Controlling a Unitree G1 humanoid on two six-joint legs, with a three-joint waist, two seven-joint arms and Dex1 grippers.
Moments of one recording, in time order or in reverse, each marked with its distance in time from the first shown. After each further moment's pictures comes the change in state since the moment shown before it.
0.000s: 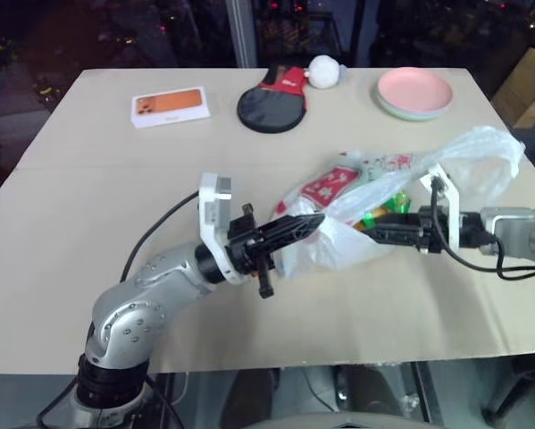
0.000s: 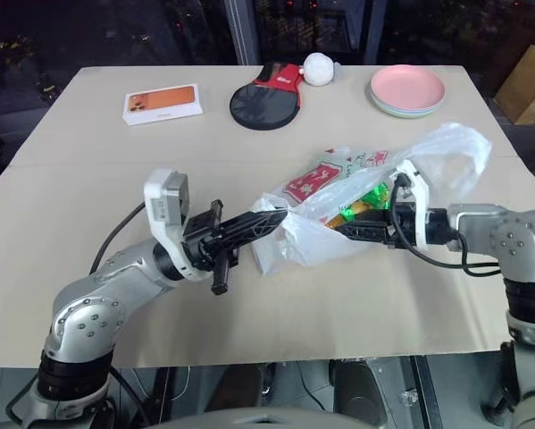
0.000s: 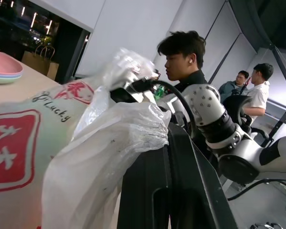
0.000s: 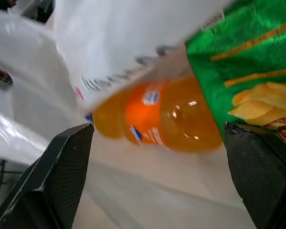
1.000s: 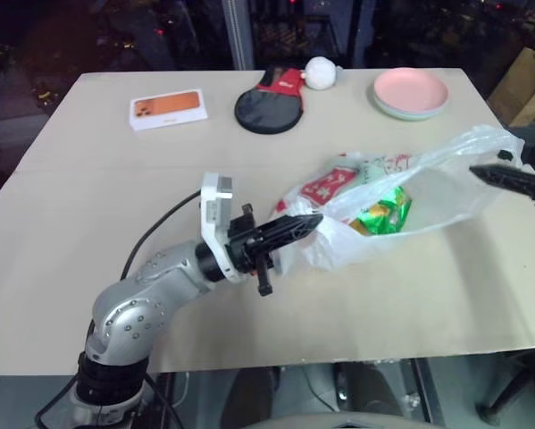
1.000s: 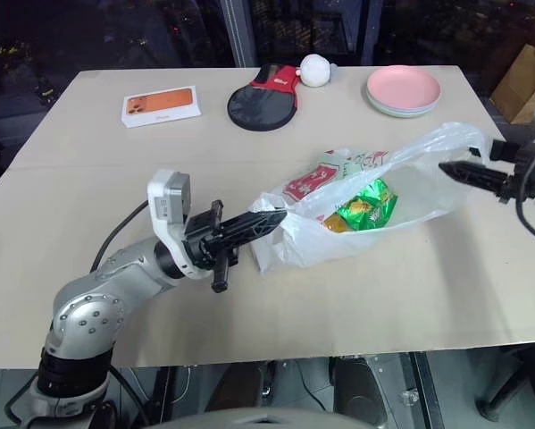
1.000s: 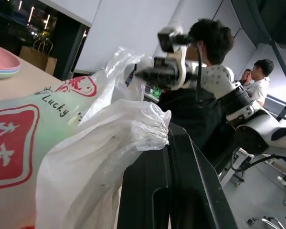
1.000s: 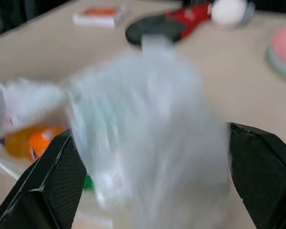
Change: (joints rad) left arm 0.003 0.008 -0.001 0.020 0.009 0.010 -0.014; right arm -0.009 -0.291 -0.172 0.340 -0.244 -0.492 0.276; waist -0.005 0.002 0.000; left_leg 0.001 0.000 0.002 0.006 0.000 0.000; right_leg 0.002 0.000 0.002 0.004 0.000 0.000
